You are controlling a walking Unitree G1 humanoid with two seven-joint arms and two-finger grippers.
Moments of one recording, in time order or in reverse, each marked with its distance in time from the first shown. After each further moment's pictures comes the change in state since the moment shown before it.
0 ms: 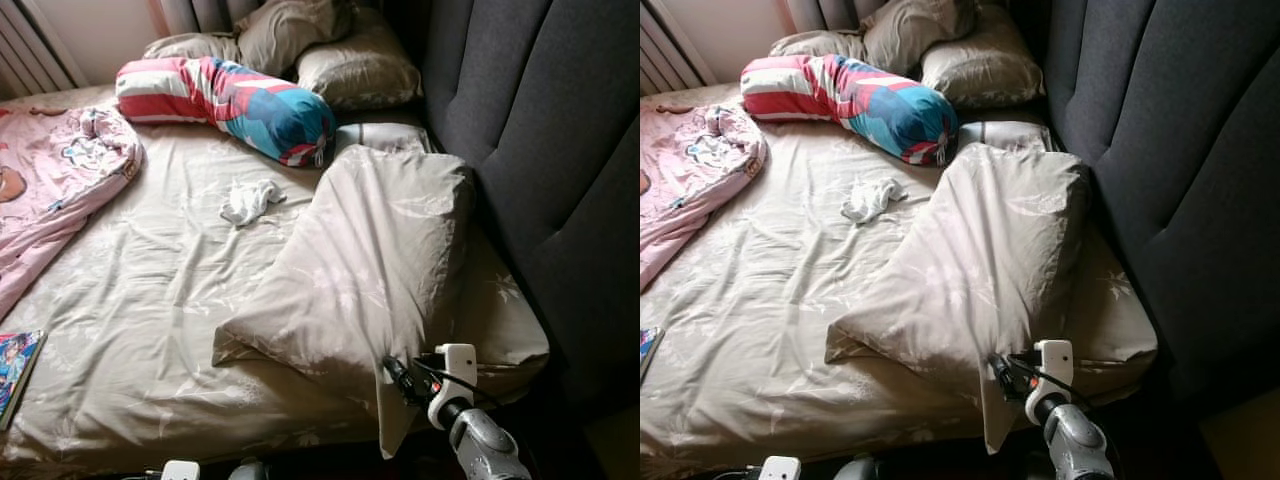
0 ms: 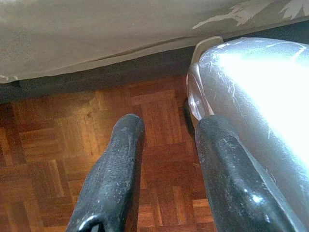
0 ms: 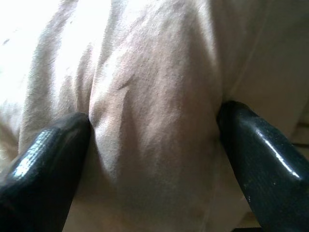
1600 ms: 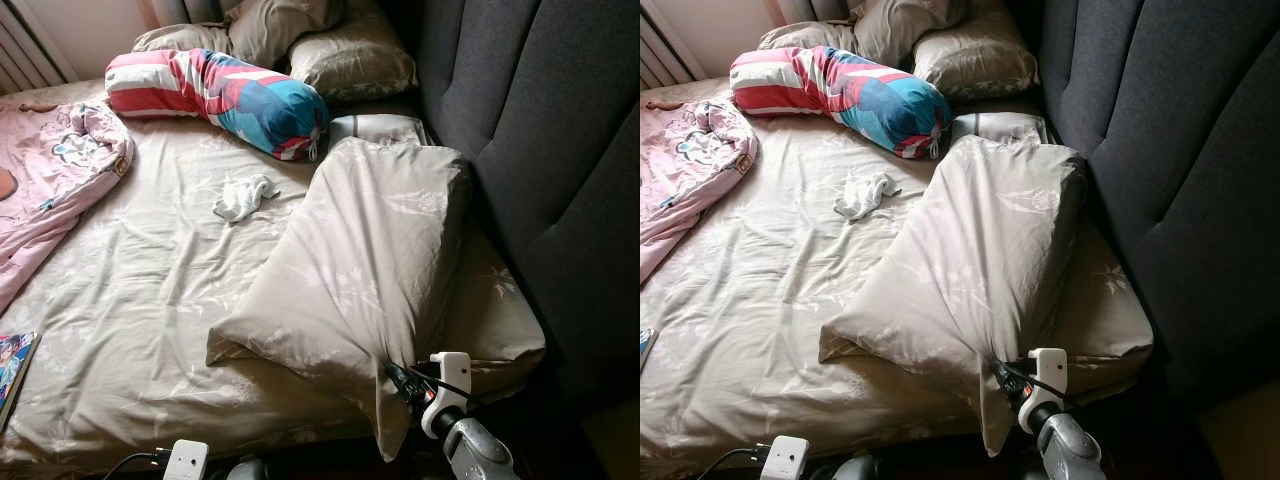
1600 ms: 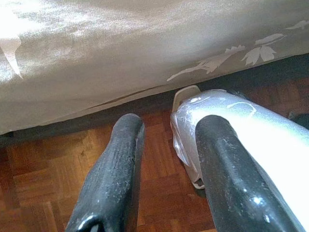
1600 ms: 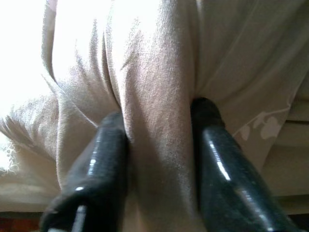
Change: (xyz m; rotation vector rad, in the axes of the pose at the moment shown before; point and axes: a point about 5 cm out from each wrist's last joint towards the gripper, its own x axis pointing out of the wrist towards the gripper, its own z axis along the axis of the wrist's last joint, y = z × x) left arm 0.002 -0.005 0.022 0.037 -0.142 -0.050; right arm -0.004 0.008 -0.013 0.038 0.007 0.018
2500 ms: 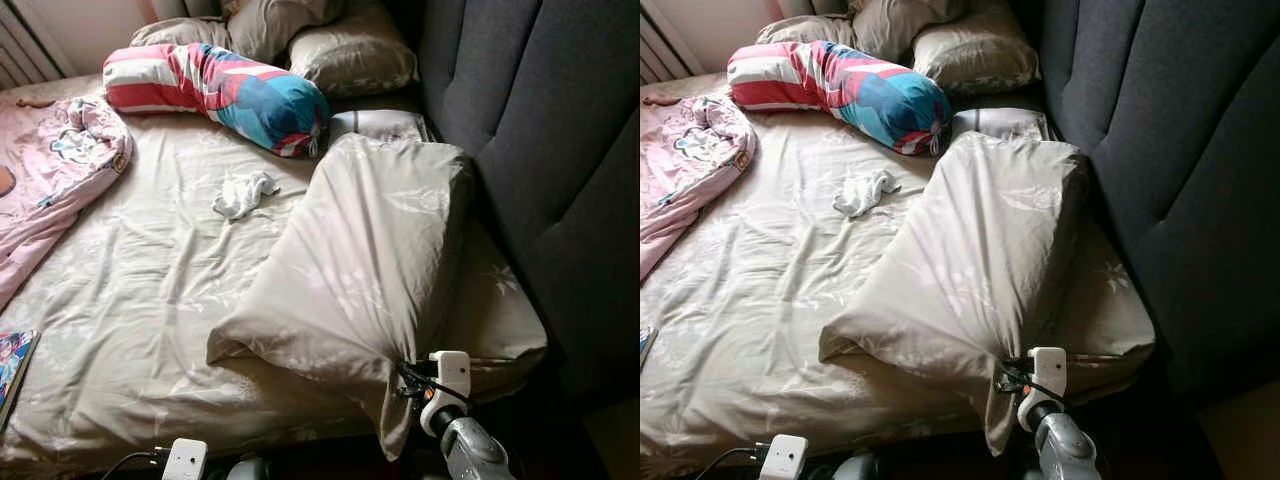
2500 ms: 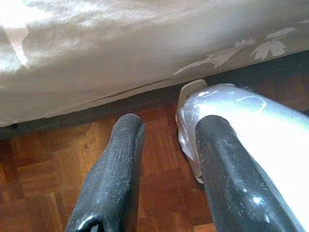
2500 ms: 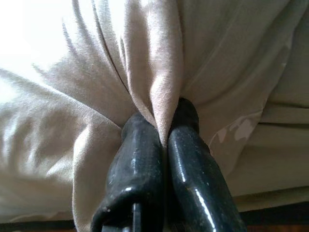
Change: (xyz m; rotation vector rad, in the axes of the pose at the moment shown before) left arm 0.000 0.001 -0.003 -0.003 0.024 0.015; right arm -0.001 -0.010 0.006 -0.076 -0.033 -0.165
